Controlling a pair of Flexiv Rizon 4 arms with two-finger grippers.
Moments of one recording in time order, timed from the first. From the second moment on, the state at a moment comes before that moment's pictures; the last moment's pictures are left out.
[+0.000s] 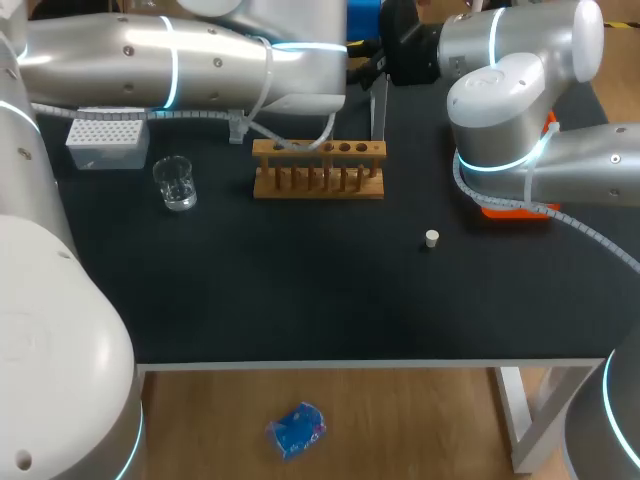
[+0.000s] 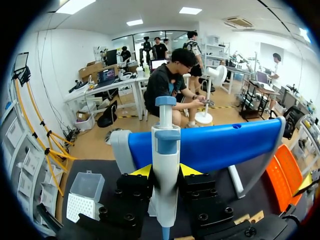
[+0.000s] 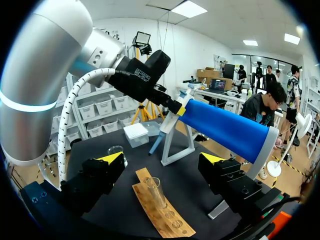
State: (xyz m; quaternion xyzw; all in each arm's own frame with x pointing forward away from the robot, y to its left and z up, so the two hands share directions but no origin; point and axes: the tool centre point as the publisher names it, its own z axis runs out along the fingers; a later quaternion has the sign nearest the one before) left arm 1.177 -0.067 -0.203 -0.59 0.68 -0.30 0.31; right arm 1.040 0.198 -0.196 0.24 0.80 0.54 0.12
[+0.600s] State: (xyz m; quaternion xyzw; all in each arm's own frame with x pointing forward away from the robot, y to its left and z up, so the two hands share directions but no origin) left arm 1.180 -0.069 -0.211 -0.60 0.68 -0.29 0.30; right arm 1.040 0.198 -0.196 0.24 0.80 0.54 0.12
